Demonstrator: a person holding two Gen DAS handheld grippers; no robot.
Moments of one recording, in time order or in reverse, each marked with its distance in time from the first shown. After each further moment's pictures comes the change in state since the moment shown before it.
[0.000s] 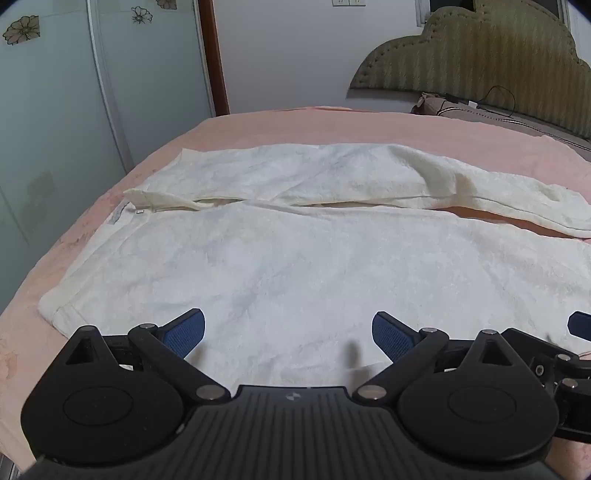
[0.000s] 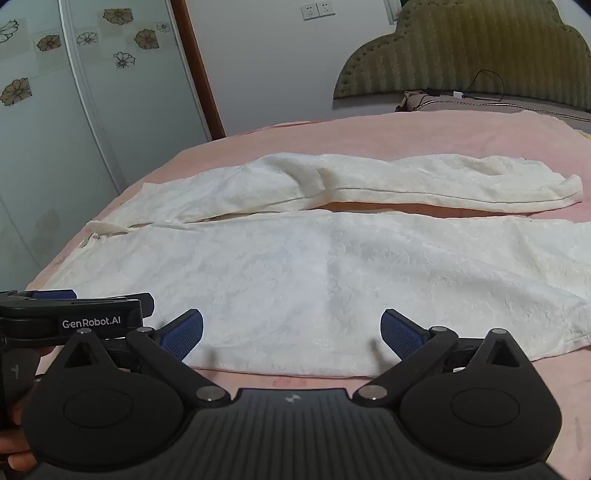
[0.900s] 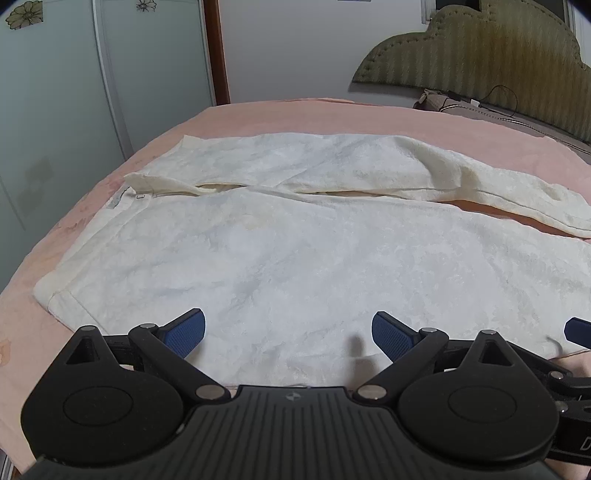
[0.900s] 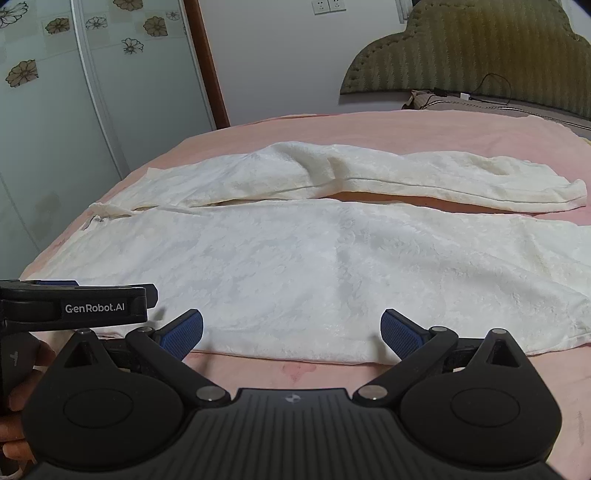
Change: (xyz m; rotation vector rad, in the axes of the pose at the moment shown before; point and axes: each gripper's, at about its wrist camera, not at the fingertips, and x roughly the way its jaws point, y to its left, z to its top) left arm 0.007 0.008 -0.008 -0.033 0.030 -0.020; right arm 0.004 0.010 -0.010 -0.044 0.017 -0.005
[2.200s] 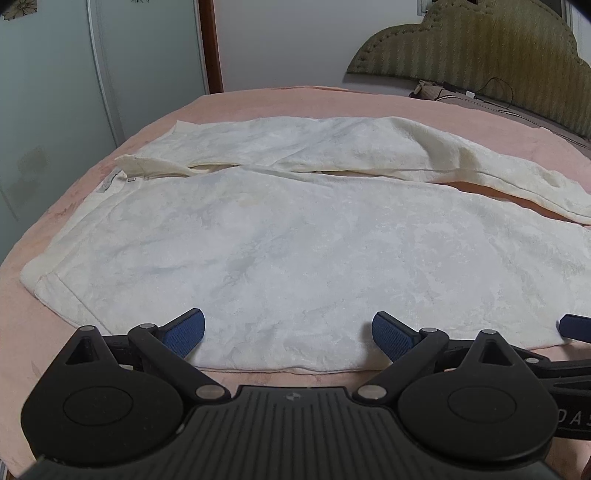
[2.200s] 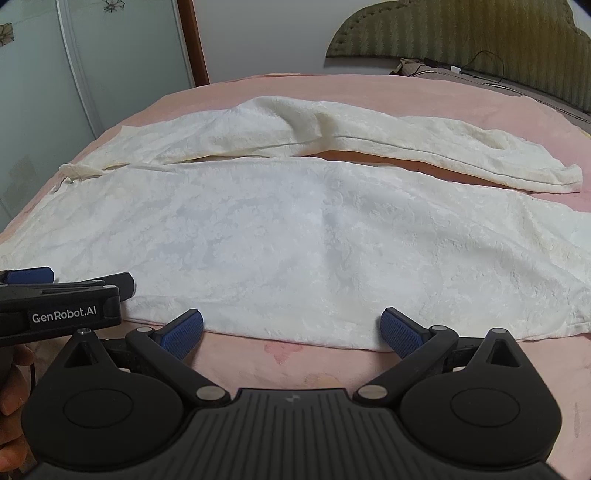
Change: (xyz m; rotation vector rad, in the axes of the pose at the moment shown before) left arm 0.012 0.004 -0.012 0.002 0.028 -0.030; right arm 0.024 0.007 0.000 -0.026 0.140 -0.096
